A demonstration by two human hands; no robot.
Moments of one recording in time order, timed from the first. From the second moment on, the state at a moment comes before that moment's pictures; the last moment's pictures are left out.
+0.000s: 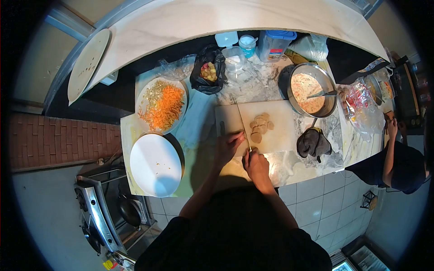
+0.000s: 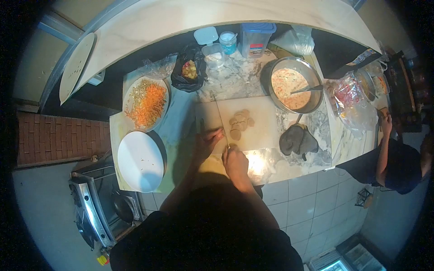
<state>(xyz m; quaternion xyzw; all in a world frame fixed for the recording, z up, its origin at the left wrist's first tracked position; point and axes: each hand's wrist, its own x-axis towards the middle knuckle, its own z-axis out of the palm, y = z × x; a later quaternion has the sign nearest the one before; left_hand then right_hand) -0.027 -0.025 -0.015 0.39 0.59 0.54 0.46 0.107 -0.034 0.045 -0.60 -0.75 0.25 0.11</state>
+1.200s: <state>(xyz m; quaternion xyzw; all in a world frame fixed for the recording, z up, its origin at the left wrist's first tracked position) -0.026 -0.025 -0.006 0.45 0.63 0.50 0.39 0.105 -0.029 0.055 -0.58 -0.74 0.30 0.15</state>
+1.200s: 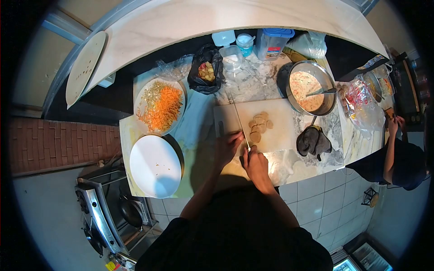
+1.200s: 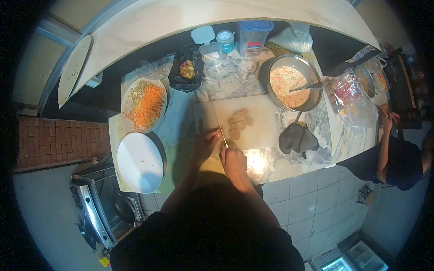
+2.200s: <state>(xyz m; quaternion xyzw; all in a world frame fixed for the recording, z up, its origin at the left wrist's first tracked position) -0.022 -0.024 0.005 0.45 0.61 0.52 0.39 0.105 -0.030 0.052 -0.58 -0.75 0.29 0.14</state>
